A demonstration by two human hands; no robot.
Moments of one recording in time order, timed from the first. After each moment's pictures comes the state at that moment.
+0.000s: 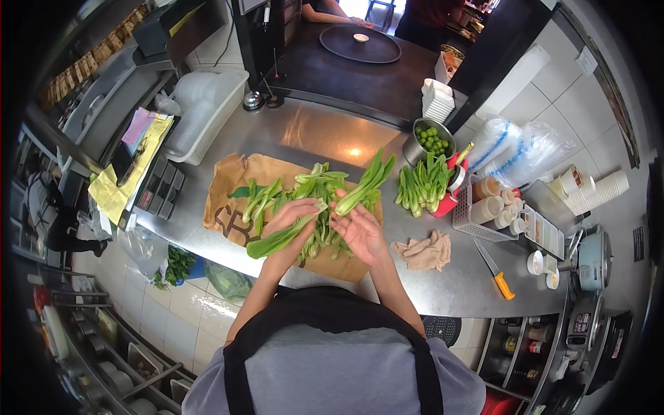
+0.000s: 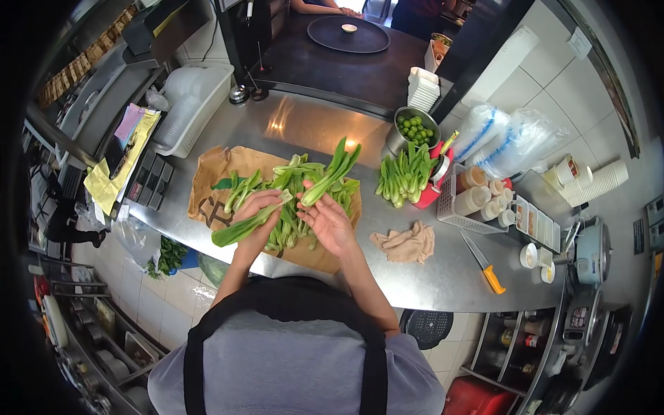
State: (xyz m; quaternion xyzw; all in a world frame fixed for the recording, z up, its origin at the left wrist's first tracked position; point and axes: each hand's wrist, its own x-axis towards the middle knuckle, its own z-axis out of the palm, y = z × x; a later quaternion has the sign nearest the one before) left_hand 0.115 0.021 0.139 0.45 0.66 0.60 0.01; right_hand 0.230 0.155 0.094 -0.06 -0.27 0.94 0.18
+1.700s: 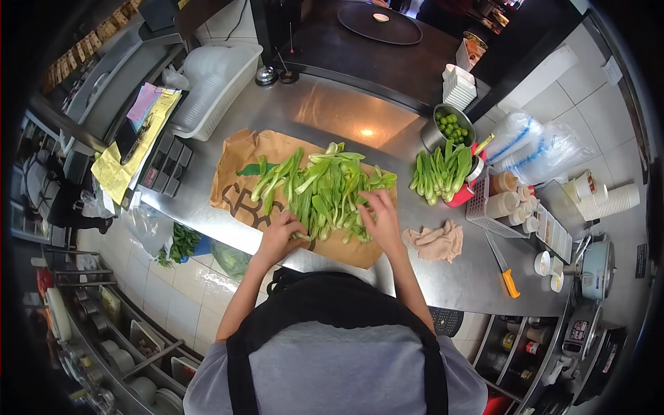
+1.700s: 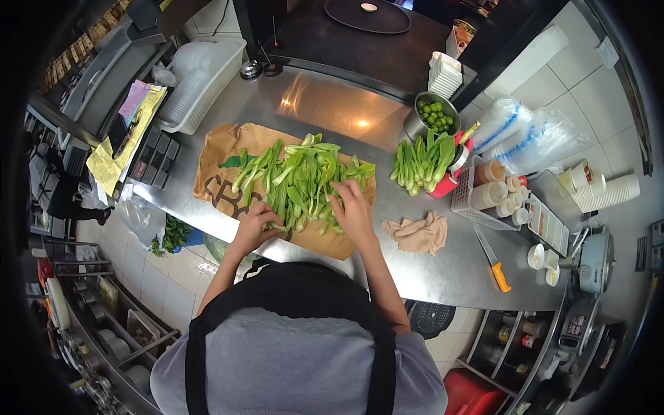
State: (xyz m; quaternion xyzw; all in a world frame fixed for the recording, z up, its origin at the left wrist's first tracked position) left_hand 0.080 -0.042 0.023 0.54 0.76 0.33 0.15; right_hand 0.241 0.169 0.058 -0.21 -0.87 0.35 0.27
